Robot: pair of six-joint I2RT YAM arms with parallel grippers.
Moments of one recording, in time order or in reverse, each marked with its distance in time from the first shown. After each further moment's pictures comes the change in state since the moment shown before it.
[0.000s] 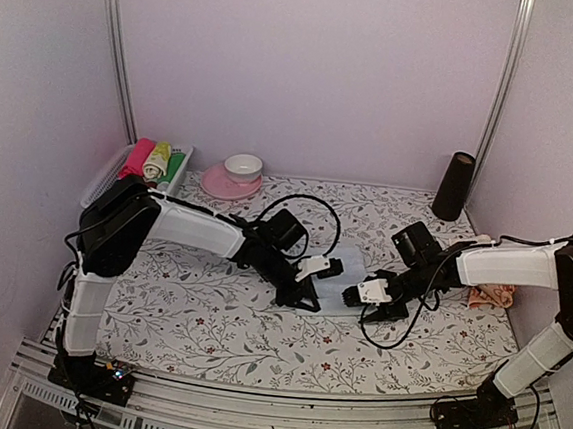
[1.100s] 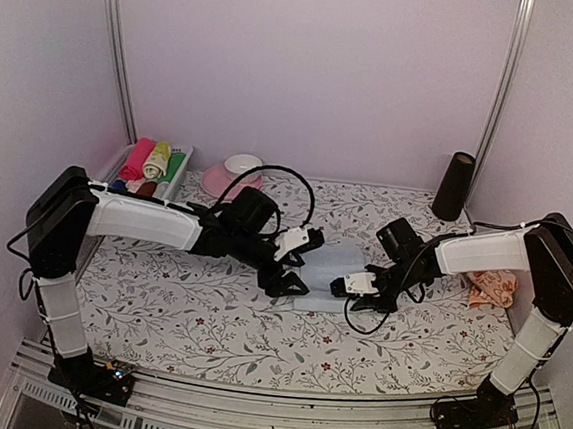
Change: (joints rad) left arm 0.032 -0.272 -0.209 0.128 -0.110 -0.027; right arm 0.014 0.174 0.107 0.027 0.110 0.097
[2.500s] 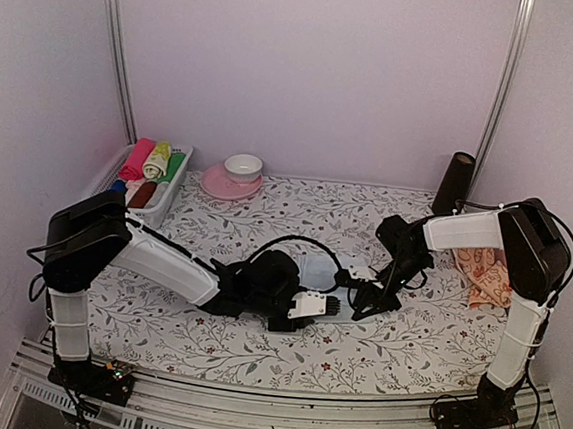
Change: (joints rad) left arm -0.236 0.062 -0.203 0.353 -0.416 0.277; right arm -0.096 0.198 0.242 -0.449 -0.312 -0.043
